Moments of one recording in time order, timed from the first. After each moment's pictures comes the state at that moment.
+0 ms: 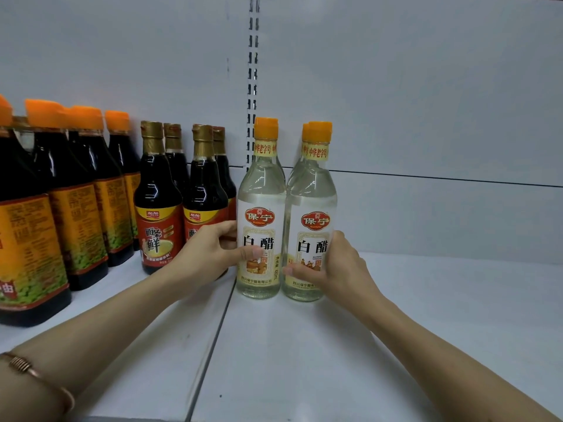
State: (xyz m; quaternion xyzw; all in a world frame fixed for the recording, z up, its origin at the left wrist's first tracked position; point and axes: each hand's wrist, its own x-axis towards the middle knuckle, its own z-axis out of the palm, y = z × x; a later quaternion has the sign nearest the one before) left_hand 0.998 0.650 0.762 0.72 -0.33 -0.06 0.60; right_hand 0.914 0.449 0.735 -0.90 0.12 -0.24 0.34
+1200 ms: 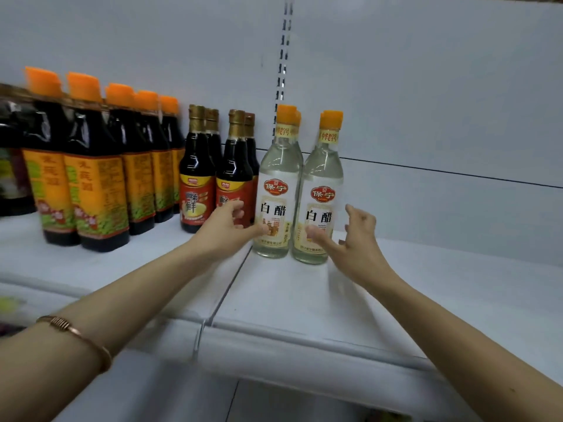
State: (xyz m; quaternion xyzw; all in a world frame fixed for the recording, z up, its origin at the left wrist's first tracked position) left_hand 0.928 0.669 0.757 0.81 -0.18 0.01 0.56; right_hand 0.849 0.470 0.752 -0.87 0.05 -0.25 0.42
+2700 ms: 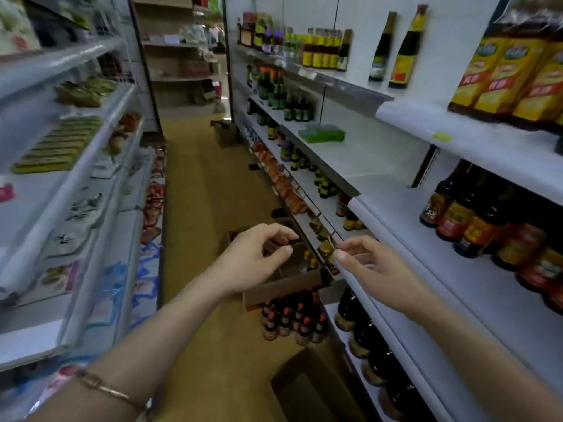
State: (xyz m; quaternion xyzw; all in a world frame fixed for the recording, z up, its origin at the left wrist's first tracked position) left_hand 0.633 1.340 0.595 0.91 0.13 0.15 0.37; right_hand 0.776 1.153 0.594 -0.81 -0.37 0.18 0.41
